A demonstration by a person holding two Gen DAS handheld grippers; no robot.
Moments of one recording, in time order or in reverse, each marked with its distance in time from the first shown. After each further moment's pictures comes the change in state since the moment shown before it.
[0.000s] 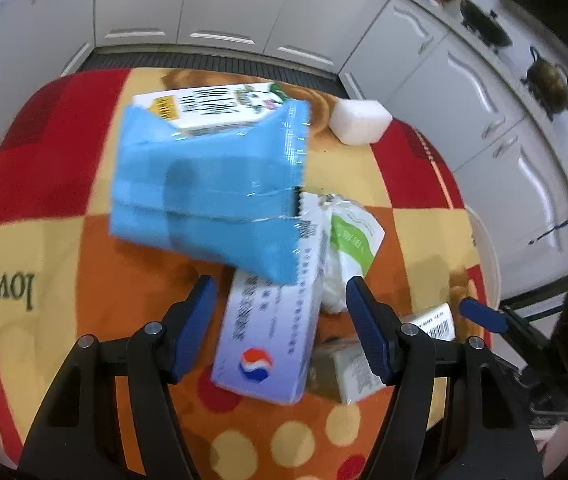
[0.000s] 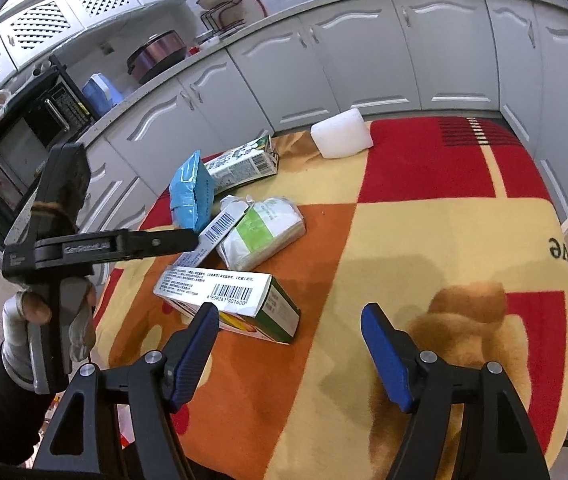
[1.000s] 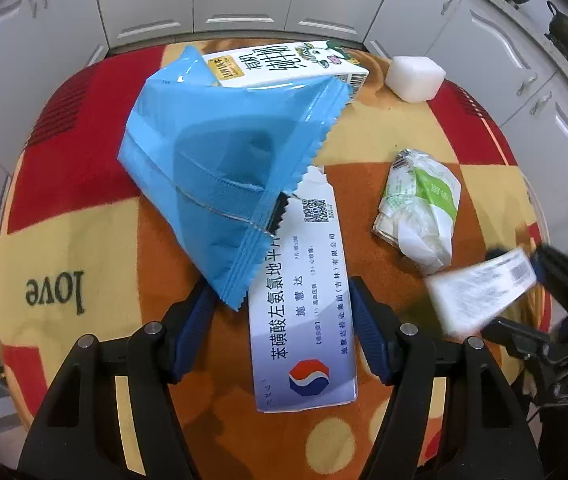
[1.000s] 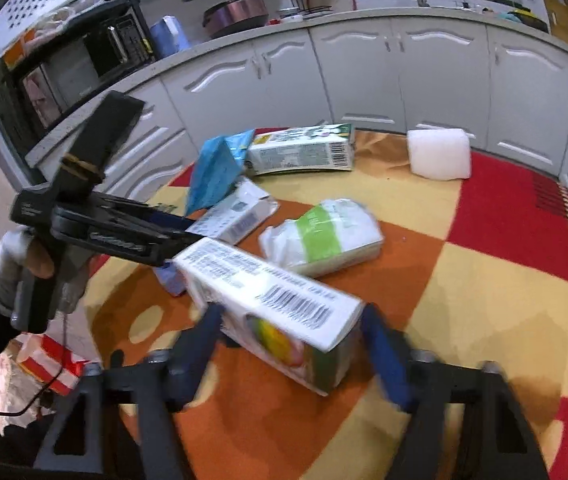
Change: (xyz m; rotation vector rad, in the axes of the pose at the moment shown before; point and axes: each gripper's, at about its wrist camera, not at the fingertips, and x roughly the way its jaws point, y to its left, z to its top) left arm 0.015 0.032 -0.010 0.082 0.079 0.147; right arm 0.054 0.030 0.008 -0.303 0.040 0.110
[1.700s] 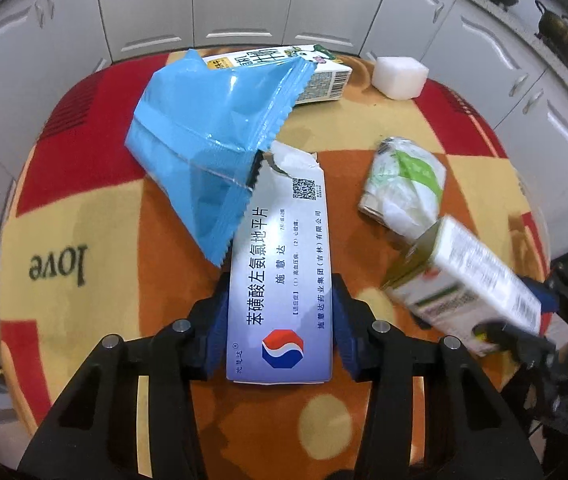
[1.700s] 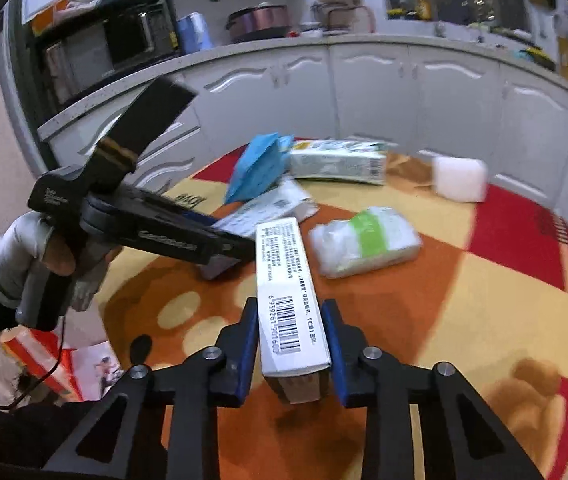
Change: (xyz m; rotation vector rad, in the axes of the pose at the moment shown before) left arm -0.011 -0.003 -0.026 0.004 -0.065 -0.012; right arm -0.013 0.046 -0.016 -0.094 -0.062 -0.105
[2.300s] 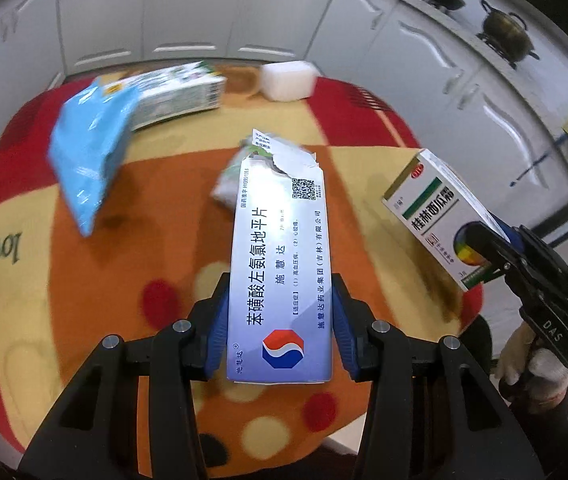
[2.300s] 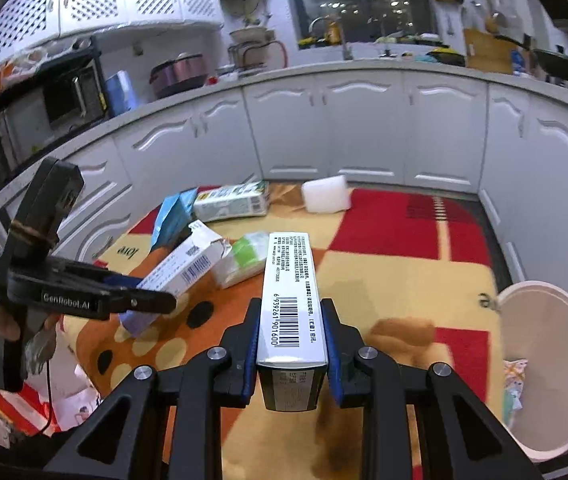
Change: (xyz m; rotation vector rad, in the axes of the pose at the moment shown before) left arm -0.029 -0.075 -0.018 0.064 -0.048 -0.168; right arm -0.085 -0.055 -0.020 0.182 -0.137 -0.199
